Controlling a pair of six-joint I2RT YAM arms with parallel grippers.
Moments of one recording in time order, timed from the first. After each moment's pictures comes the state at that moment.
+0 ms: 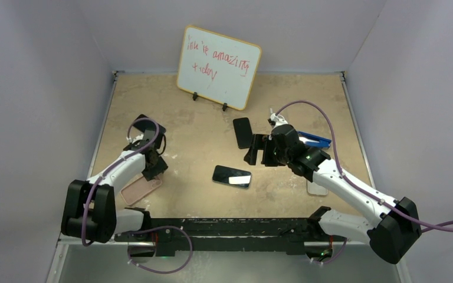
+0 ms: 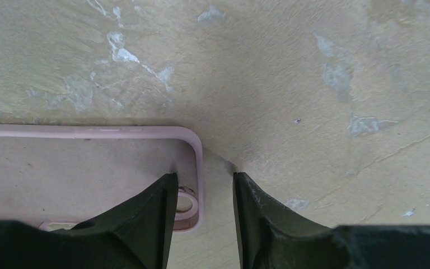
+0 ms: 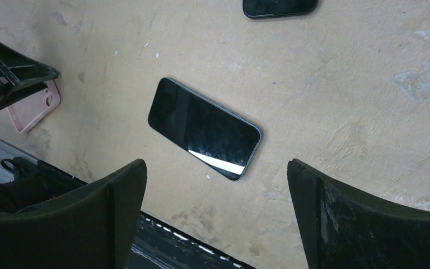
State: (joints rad) left arm -0.18 1.28 0.65 -0.64 -0.29 -0.83; right arm 0.66 1.10 0.81 -0.47 -0.02 0.65
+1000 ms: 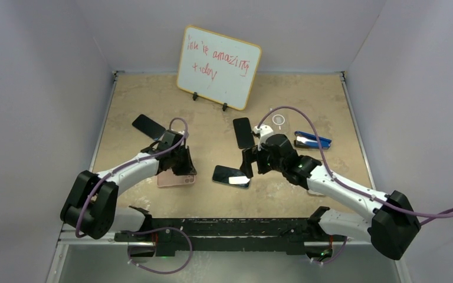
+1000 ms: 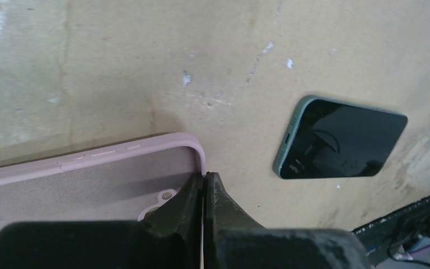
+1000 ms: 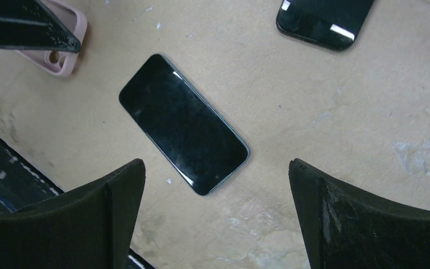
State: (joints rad) left arm -0.42 1.34 0.62 -0.34 0.17 -0.62; right arm 0.73 1.11 0.66 -0.25 -0.04 0.36
